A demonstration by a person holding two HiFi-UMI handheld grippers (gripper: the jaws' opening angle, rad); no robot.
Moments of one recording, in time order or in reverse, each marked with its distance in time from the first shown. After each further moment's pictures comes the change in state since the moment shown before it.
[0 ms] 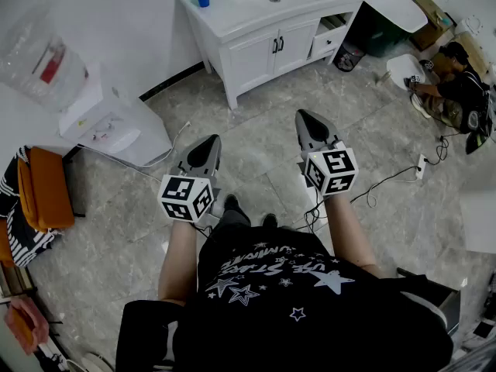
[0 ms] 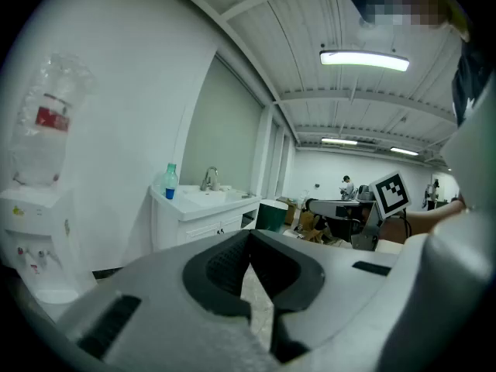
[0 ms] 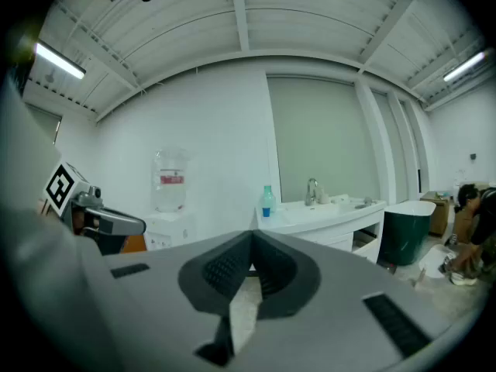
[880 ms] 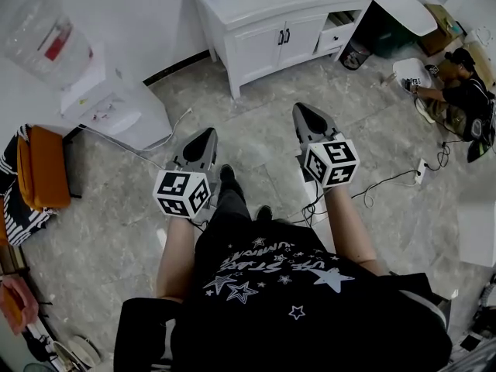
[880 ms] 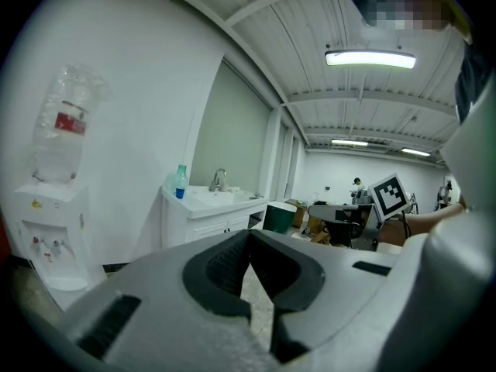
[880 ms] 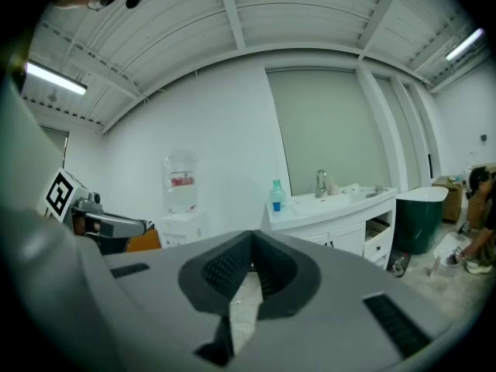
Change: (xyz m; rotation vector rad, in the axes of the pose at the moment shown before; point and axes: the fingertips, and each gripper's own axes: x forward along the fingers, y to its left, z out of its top) left arm -0.023 -0.019 -0.007 -0.023 -0.019 0.081; right arm -0.010 0.005 -0.011 0.059 0.022 0.093
